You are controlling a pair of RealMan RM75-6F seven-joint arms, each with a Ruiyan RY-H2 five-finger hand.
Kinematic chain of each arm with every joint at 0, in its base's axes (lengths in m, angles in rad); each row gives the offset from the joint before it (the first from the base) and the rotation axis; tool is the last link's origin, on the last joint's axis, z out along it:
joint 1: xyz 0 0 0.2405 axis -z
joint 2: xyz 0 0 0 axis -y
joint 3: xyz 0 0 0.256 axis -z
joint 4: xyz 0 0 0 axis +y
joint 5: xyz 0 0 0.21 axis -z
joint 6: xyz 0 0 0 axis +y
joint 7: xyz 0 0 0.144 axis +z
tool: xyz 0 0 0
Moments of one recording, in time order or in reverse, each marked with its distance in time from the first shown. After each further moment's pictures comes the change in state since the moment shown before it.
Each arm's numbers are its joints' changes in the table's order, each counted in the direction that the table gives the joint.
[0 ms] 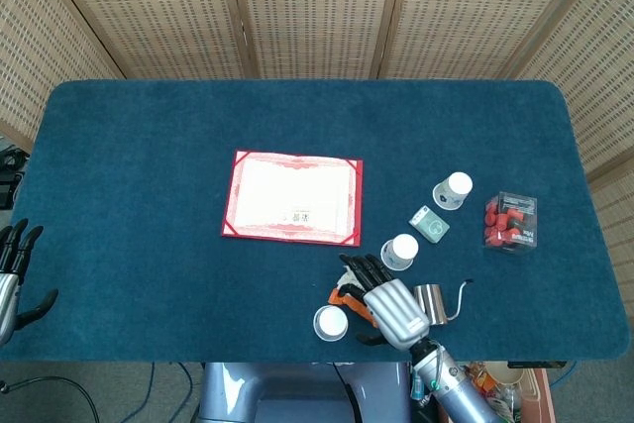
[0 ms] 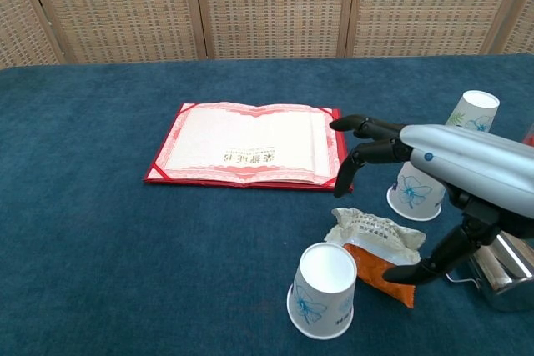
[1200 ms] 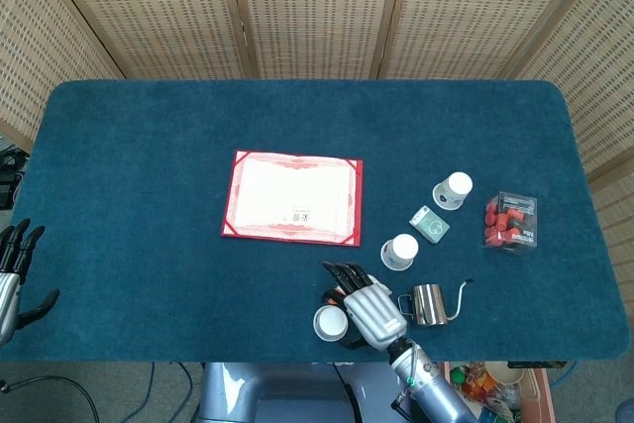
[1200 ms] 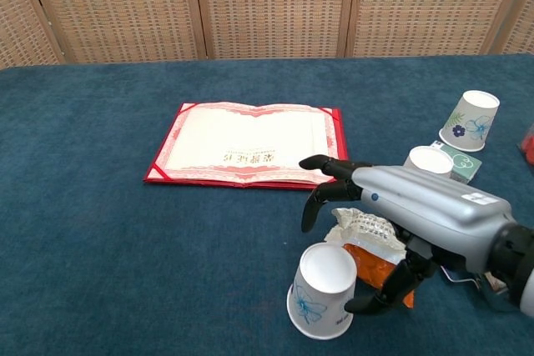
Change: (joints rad) left arm 0.005 -0.001 -0.002 0.006 0.000 -0.013 -0.009; right arm -0.054 0.137 0.006 0.080 -0.122 -0.030 -0.050
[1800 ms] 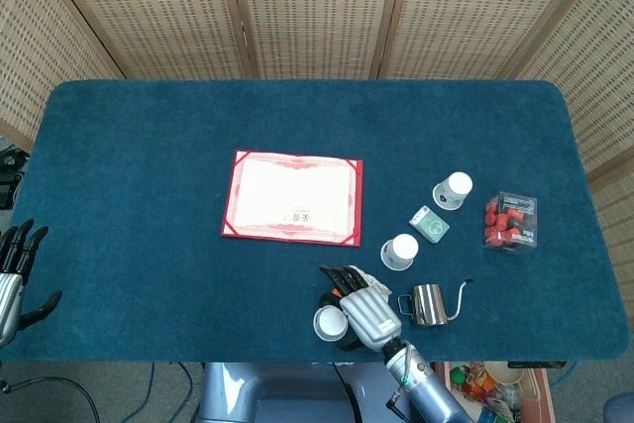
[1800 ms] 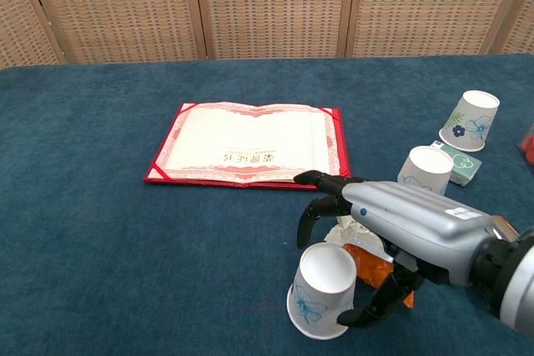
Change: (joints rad) left arm 0.001 -0.003 -0.004 -0.006 -0.011 0.002 -0.007; right arm -0.018 0.040 0.006 0.041 -0.039 -0.012 0.004
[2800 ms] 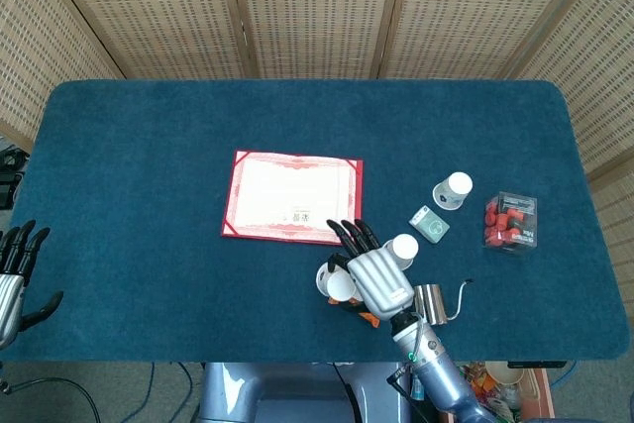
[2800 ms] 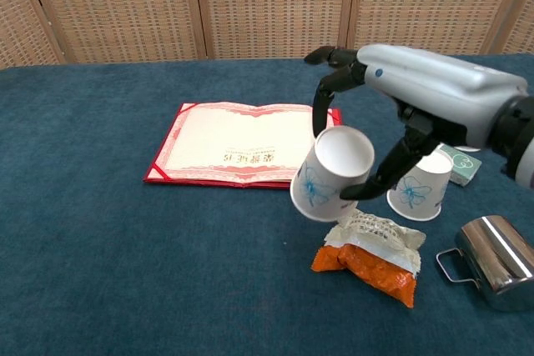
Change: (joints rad) left arm -0.002 0.001 -0.004 -0.003 -0.012 0.009 -0.001; right arm -0.058 -0.116 -0.164 -0.181 -0.056 0.102 -0.170
